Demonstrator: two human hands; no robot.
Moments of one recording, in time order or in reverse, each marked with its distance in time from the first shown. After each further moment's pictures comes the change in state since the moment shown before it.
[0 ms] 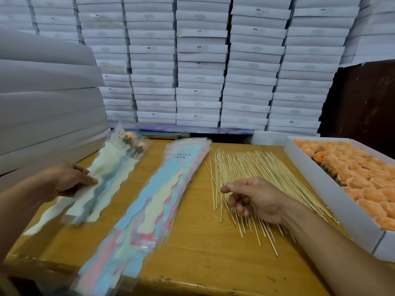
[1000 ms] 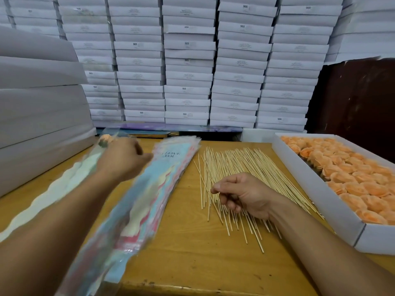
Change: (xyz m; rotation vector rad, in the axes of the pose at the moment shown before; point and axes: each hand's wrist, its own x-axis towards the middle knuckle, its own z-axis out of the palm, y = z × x) left_hand -0.057 0.113 0.119 0.418 0.320 0.515; right_hand 0.001 -0.001 -0.004 -0.034 0.003 -0.025
